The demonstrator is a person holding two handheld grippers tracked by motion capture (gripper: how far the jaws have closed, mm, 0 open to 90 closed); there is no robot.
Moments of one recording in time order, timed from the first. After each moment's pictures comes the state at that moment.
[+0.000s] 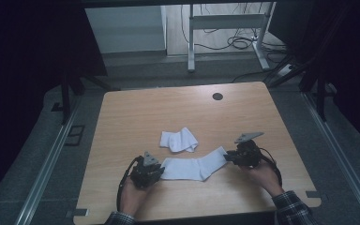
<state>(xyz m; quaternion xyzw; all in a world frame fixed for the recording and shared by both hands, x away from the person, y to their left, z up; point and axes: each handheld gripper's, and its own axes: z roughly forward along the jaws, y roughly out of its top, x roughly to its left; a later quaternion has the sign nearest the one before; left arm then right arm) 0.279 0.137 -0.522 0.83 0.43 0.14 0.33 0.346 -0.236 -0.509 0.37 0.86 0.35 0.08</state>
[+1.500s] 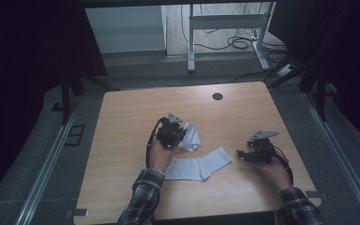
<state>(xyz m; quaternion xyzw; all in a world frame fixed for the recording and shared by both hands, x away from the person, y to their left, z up) 0.386 0.053 -0.463 0.81 0.42 0.15 0.37 0.369 -0.291 -0.536 0.40 0.83 0.34 0.16</state>
